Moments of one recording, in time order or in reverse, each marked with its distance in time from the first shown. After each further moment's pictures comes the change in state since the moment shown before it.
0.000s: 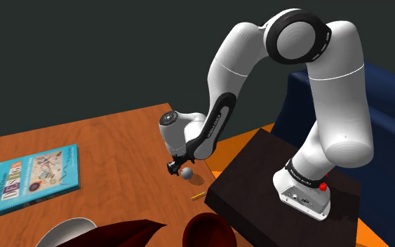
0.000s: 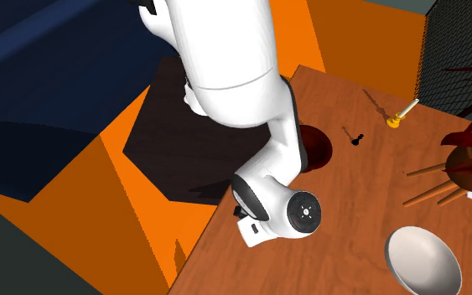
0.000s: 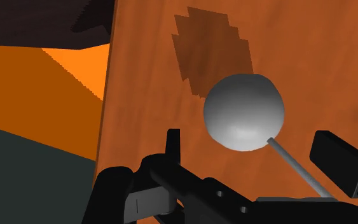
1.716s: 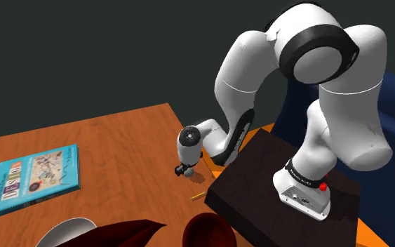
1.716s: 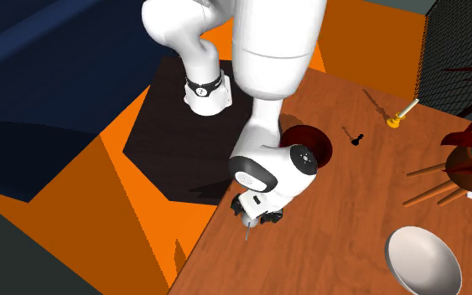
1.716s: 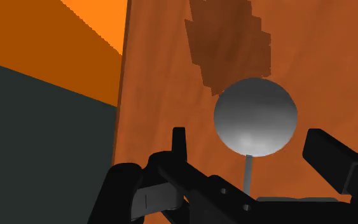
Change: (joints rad) arm 0.510 -0.052 -0.474 -0.175 -0.325 0.308 0.391
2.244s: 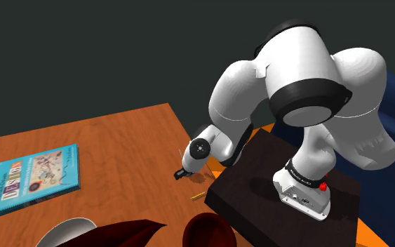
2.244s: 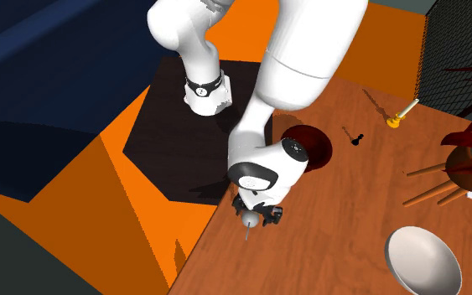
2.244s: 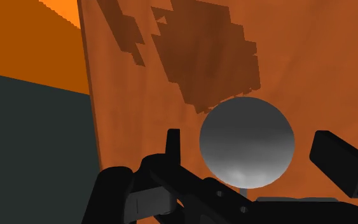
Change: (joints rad) arm 0.313 0.177 -0.291 0.014 -0.181 0.263 0.411
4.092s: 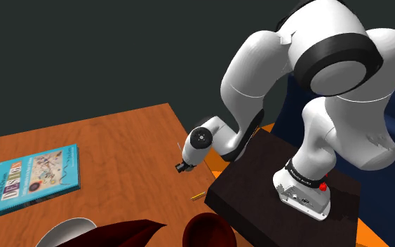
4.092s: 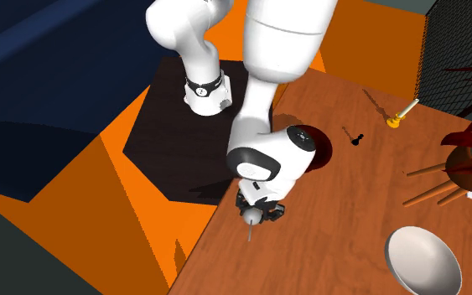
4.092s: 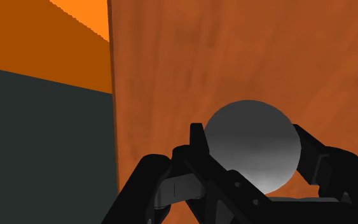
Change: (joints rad) arm -0.066 -0.199 0.051 -0.077 0.016 -0.125 -0.103
